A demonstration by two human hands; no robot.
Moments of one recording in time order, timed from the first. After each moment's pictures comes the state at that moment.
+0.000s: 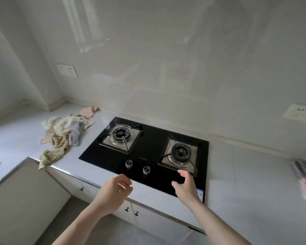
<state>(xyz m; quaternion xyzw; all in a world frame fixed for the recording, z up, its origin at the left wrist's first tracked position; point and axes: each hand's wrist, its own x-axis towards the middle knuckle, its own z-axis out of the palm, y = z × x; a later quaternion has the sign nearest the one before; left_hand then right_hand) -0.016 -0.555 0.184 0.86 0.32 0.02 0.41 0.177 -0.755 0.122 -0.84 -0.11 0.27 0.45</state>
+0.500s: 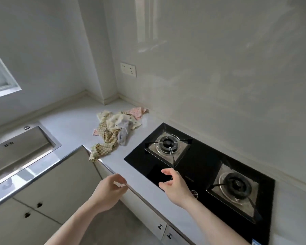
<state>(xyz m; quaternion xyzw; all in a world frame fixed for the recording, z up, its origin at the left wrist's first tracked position) -0.117 -0.385 0.171 0.80 0.46 0.08 0.38 0.118 -0.526 0.154 -0.77 -0.35 0.38 0.37</state>
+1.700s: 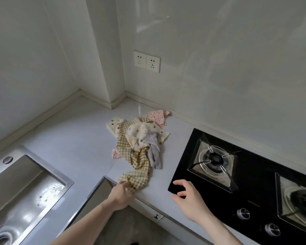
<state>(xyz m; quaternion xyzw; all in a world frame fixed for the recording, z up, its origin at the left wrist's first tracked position) -0.155 0.006 0.027 0.80 0.42 -0.18 0.38 0.021 -0.225 0.109 -0.83 -0.26 0.37 0.34</state>
